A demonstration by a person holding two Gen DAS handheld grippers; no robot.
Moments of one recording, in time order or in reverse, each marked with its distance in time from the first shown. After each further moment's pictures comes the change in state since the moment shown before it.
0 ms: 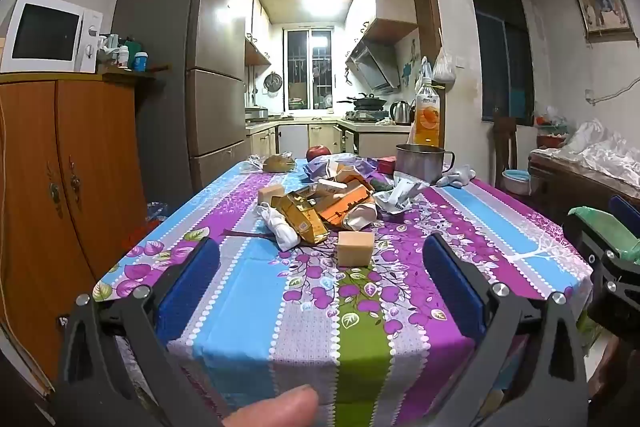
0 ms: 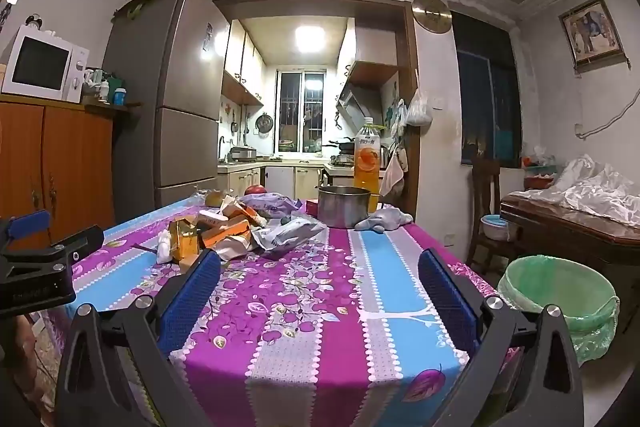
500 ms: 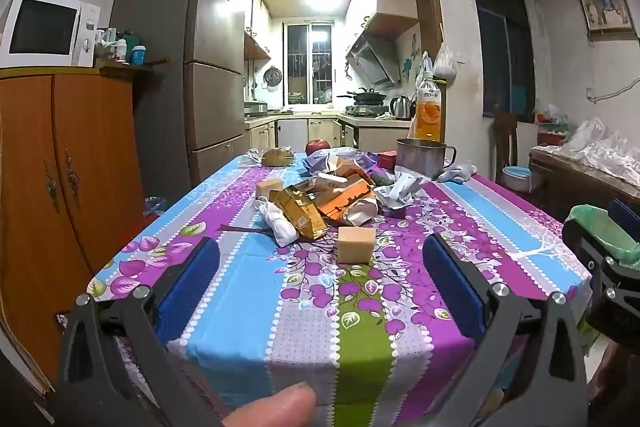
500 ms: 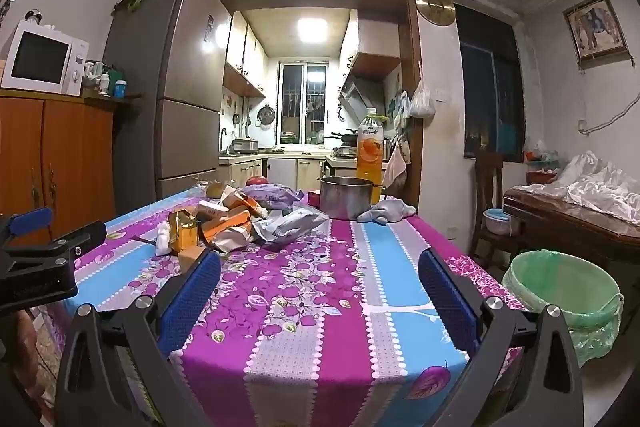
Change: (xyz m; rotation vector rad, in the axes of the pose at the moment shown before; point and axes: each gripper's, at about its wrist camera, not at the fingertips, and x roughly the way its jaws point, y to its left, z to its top) left arm 0.004 -0.005 -0.005 0.003 0.009 0.001; right arm 0.015 0.000 -0.007 0.002 0.040 0.008
